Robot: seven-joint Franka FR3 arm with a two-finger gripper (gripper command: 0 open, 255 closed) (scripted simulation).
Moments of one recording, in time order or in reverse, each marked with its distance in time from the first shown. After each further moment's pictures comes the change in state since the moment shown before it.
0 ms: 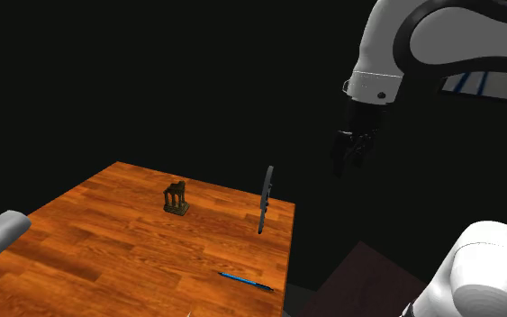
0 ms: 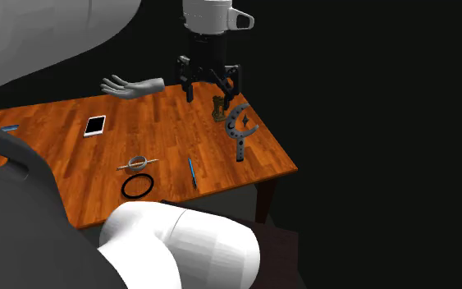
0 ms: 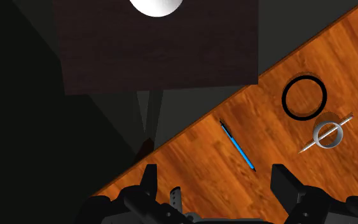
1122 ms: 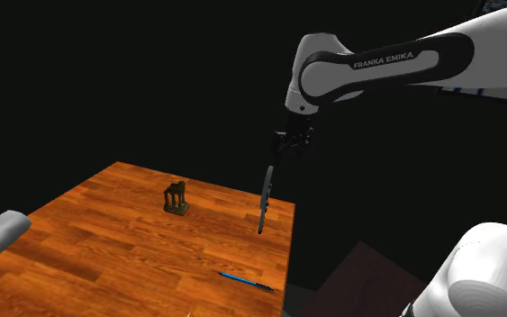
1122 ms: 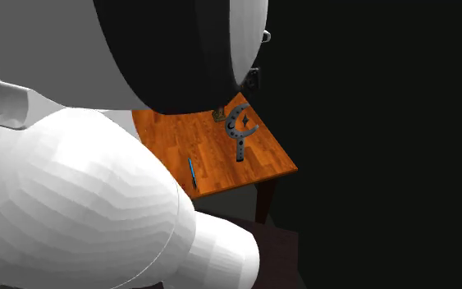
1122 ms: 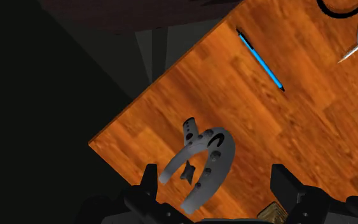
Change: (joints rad) arm -0.065 0.499 0.017 0.185 -0.060 0.402 0.054
